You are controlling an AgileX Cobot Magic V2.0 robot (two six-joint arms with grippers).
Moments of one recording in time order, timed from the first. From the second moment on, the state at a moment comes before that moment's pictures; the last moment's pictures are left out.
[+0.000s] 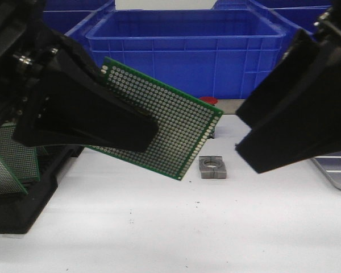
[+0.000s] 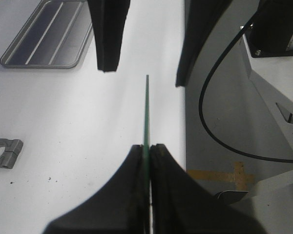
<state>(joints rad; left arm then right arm) -0.57 1.29 -0.66 -1.44 0.77 1.97 0.45 1.14 -0.67 0.94 0.74 -1.43</state>
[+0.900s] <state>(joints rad) -0.57 1.29 -0.66 -1.44 0.77 1.97 0.54 1.25 -0.73 1.07 0.73 -1.52</state>
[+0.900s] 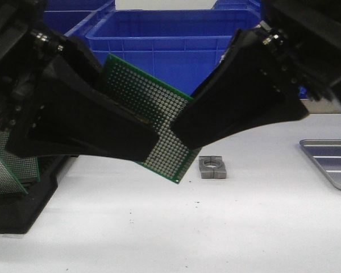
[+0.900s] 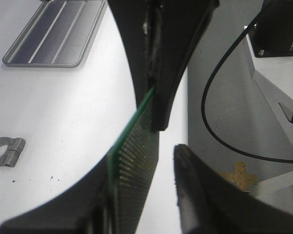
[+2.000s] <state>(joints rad) -0.57 1.29 -0.66 -1.48 0.76 1.97 -0.08 1.27 -0.73 0.86 0.75 -1.28</state>
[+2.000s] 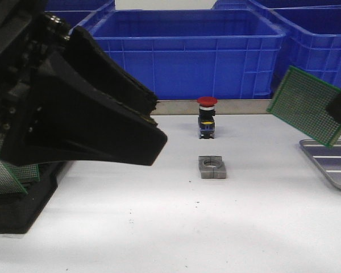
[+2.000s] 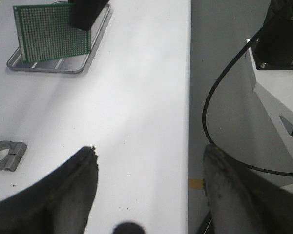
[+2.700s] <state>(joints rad) -0.57 1.29 -0.66 -1.48 0.76 1.97 -0.20 1.56 -0.73 1.15 0.24 -1.21</state>
